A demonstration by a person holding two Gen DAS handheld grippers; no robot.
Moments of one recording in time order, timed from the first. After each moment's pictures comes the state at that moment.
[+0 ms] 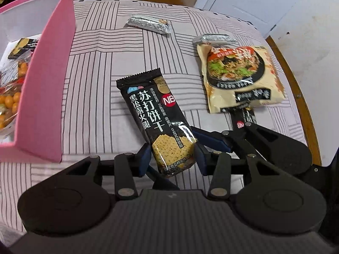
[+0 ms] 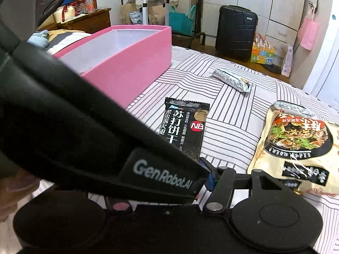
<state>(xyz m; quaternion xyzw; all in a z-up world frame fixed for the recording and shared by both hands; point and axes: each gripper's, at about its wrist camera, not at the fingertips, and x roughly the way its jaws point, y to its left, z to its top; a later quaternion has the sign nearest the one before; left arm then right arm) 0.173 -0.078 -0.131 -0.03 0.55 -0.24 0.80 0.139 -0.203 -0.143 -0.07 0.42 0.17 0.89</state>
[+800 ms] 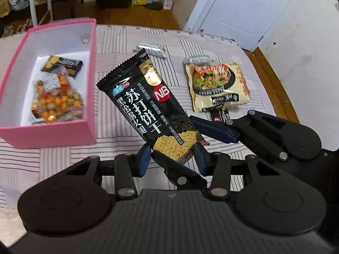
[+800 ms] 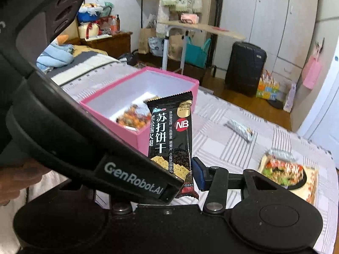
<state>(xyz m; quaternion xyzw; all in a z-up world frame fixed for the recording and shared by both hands) 0.111 -0.011 -0.029 -0.04 0.50 -0.25 0.82 0.087 -0.162 -0.049 -0.11 0.34 0.20 0.91</state>
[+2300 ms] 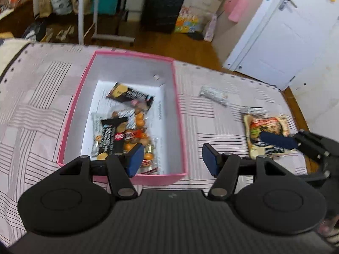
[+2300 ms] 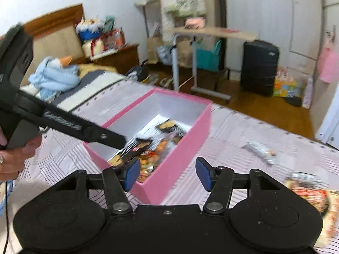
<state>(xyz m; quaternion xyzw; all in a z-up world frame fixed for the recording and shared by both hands) 0.179 0.102 -0.011 -0.08 0.46 -0.16 0.87 0.134 -0.167 -0.009 -0.03 0.34 0.23 0.91</state>
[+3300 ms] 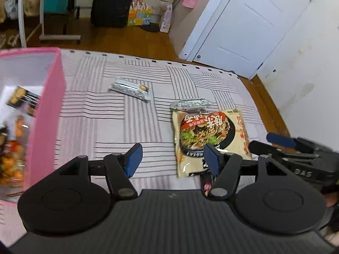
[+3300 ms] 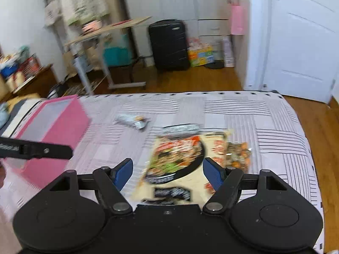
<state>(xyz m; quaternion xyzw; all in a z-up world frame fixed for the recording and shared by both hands) 0.212 -0.105 -0.068 -0.09 0.45 -0.25 0.85 0.163 -0.389 -0.083 0.06 0.38 0.02 0.92</state>
